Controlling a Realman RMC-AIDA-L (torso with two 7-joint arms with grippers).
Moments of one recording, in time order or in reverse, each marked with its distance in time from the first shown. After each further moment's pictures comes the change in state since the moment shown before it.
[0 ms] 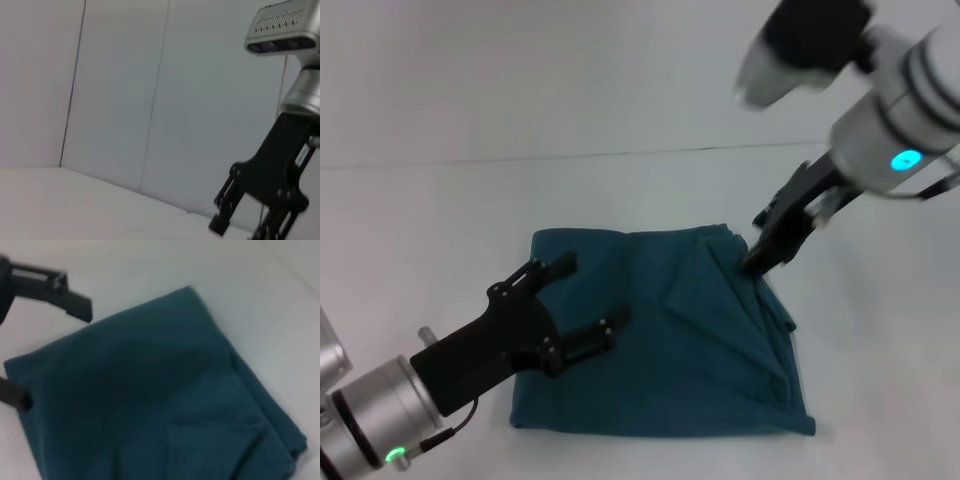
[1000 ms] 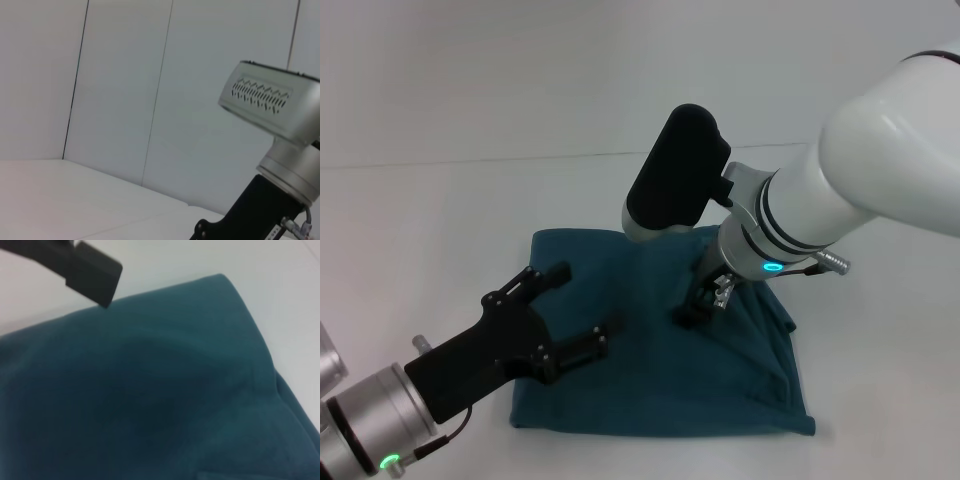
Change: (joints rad) left arm 0.007 0.004 -0.008 0.009 0.015 -0.001 -0.007; right arm -0.041 0.003 -0.527 0.222 -0.009 0.497 0.249
